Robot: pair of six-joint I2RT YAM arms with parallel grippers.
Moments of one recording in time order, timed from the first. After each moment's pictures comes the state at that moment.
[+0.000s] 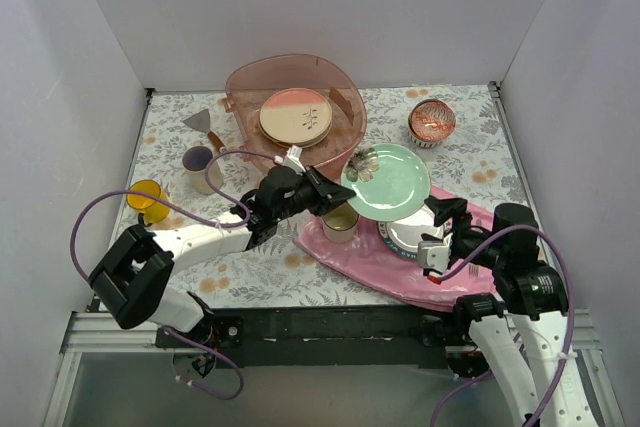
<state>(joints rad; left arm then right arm) -0.79 1.42 0.74 0.43 0.16 -1.36 0.18 0.43 0.71 -0.84 -0.73 -1.49</state>
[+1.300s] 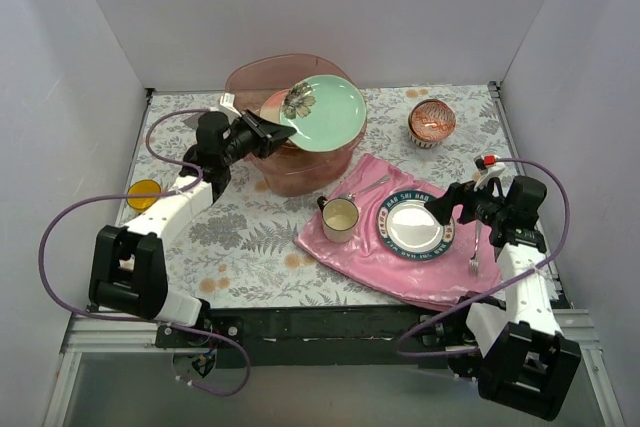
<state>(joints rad) -0.28 1.41 0.93 0.31 0.46 -1.24 -0.25 0.86 0.49 -0.17 -0.82 -0.09</state>
